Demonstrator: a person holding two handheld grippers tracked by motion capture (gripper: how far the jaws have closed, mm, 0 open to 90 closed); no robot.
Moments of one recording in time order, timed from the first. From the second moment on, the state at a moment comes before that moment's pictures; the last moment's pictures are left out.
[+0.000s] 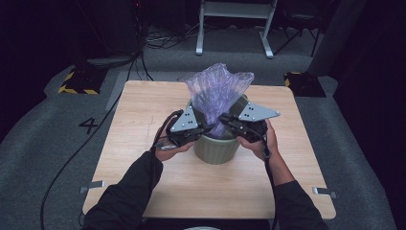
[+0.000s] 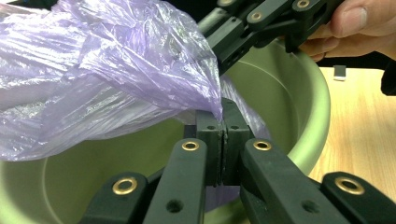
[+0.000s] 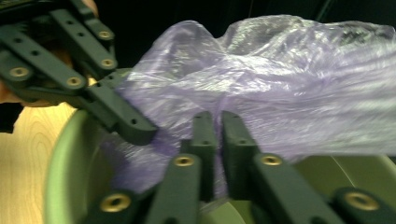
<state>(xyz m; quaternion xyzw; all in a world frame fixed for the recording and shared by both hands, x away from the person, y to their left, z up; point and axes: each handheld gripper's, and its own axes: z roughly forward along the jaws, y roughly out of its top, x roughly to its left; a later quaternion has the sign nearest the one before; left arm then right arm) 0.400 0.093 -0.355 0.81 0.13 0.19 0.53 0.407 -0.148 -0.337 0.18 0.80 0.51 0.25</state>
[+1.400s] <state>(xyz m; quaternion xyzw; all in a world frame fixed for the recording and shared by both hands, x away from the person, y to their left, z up) 0.379 0.097 -0.348 0.81 0.09 0.22 0.53 0.390 -0.187 -0.315 0.22 0.75 0.57 0.26</state>
